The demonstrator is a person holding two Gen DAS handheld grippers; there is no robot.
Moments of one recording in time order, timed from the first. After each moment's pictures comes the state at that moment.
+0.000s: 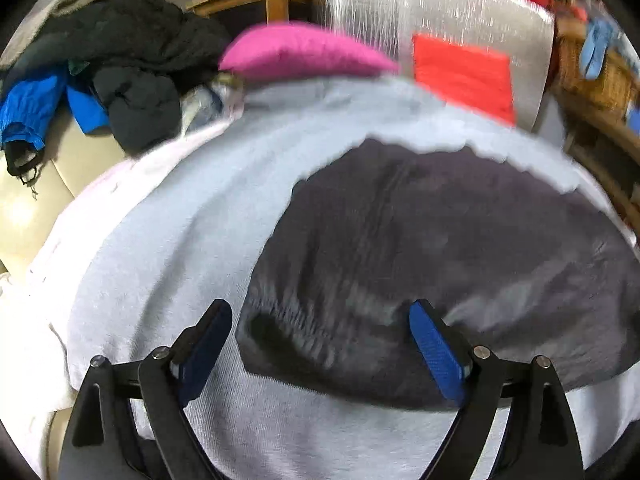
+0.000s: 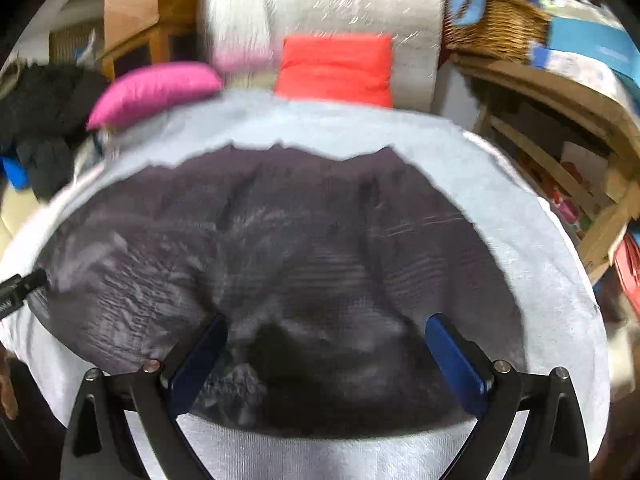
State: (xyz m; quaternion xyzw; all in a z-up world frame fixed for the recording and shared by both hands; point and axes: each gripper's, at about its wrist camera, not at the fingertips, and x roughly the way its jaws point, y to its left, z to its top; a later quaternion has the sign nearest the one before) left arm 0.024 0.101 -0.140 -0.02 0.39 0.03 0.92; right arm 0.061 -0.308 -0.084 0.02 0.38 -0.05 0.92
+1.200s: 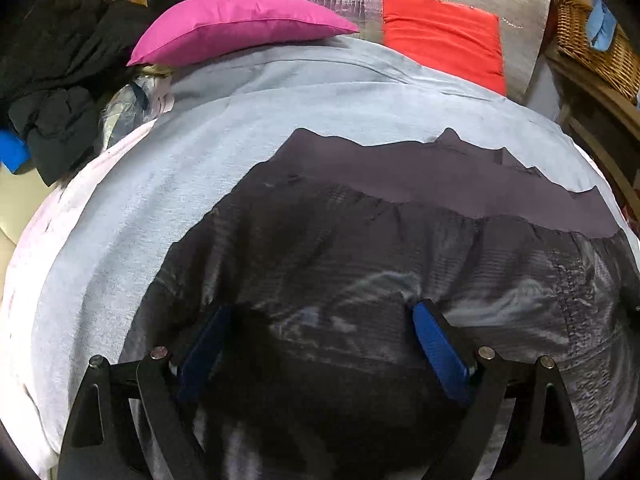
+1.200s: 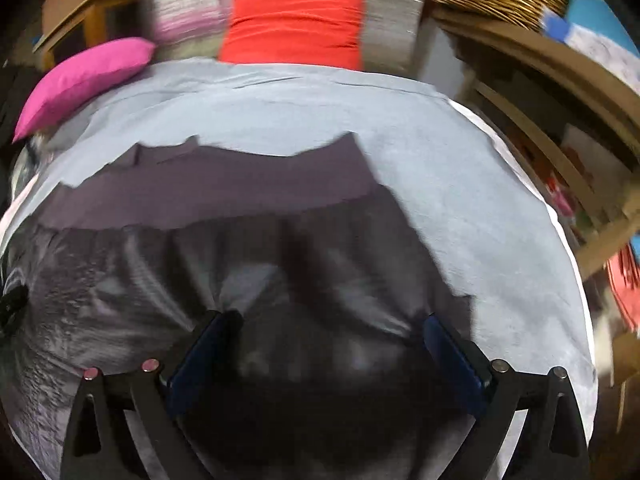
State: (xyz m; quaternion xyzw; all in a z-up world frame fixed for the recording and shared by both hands) left arm 0.134 0.040 -0.130 0.00 0.44 -0.01 0.90; right arm 0.190 -0.362 -0.091 0.01 0.46 -0.10 0.88
